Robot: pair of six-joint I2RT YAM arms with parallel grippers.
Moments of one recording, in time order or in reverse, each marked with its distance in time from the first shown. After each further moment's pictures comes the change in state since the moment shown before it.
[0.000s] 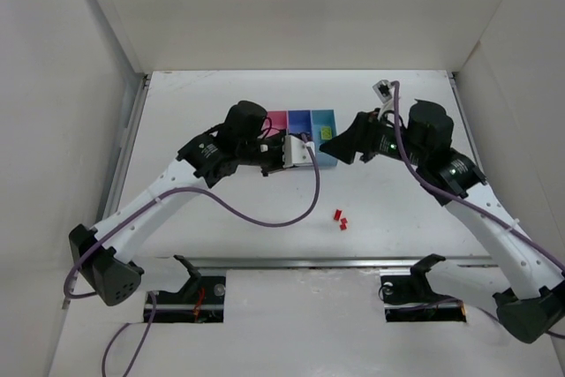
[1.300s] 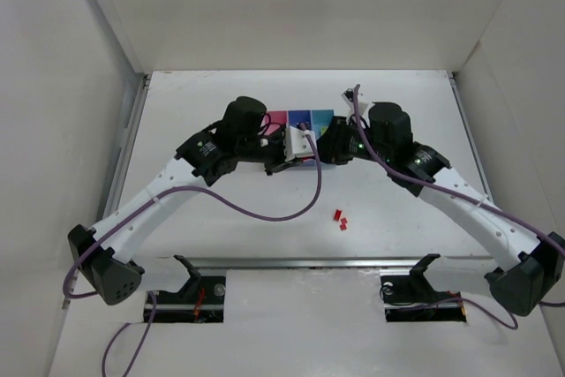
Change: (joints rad) left arm 0.001 0.006 0.046 0.010 0.051 -0.150; right arm 0.150 0.174 0.003 0.035 0.135 0.117
